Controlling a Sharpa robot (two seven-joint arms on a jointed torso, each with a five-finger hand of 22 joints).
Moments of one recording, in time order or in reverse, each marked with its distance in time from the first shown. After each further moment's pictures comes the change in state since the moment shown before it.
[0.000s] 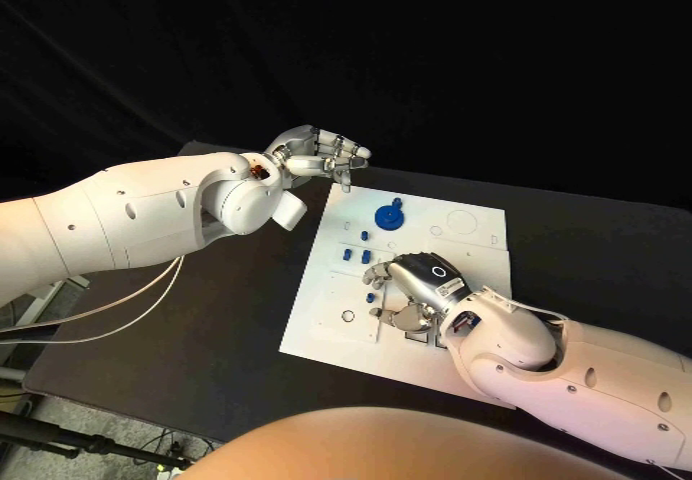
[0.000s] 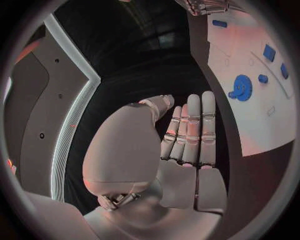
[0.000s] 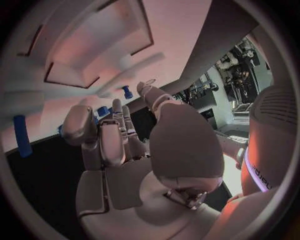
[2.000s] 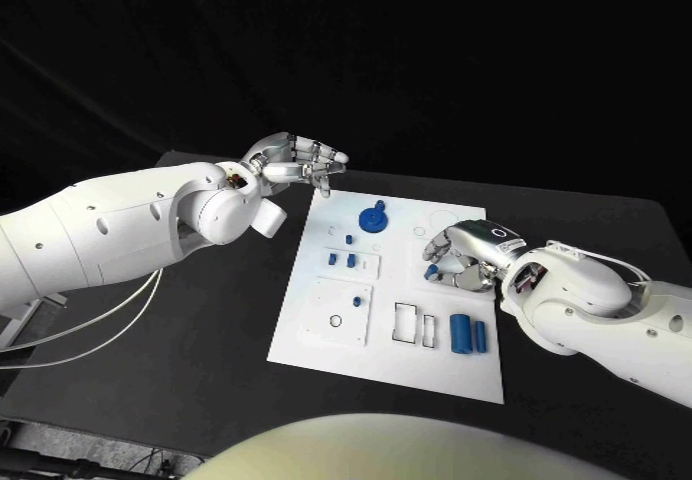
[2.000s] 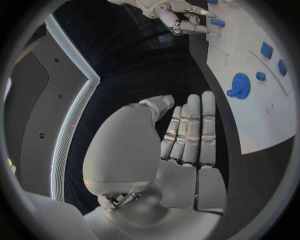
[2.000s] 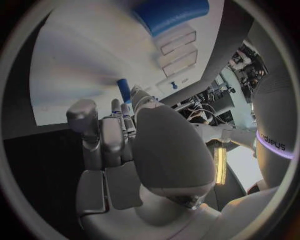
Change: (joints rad) left arm -0.001 -0.006 -0.002 -0.006 0.000 0.004 0.001; left_hand -0.004 0.004 0.000 0.000 0.000 0.000 0.000 0.000 0.000 0.000 0.000 0.006 0.000 0.000 0.000 0.000 0.000 0.000 0.000 0.000 0.000 -0.001; right arm 0.139 -0.204 0.012 -0.005 0.150 0.156 0.034; right_hand 0.214 0.063 -0.043 0.194 -0.148 0.088 0.032 -0.041 -0.125 0.096 0.007 -0.127 -0.106 -0.003 -0.003 -0.092 -0.141 0.047 0.025 -0.005 -0.152 -0.069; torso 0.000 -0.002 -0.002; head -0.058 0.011
